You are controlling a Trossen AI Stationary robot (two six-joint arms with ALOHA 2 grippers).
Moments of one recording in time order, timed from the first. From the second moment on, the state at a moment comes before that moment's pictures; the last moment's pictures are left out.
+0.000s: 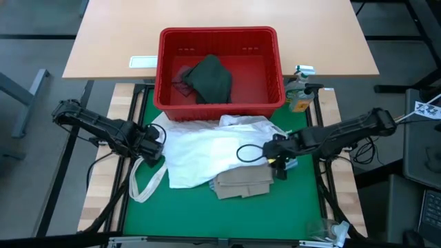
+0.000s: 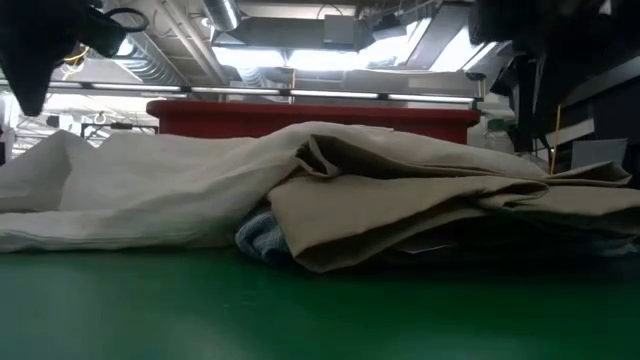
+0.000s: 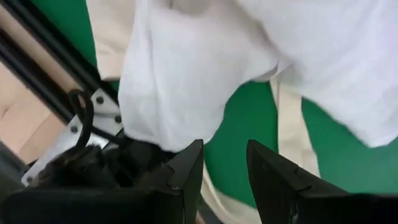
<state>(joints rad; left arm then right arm) -0.31 1.09 0.95 -1.48 -0.15 -1.18 0.24 1.28 0.98 -0.88 -0.04 0.36</state>
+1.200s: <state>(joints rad) -0.35 1.10 0.95 -0.92 -0.29 -1.09 0.24 1.55 0.98 -0.78 0.19 0.15</state>
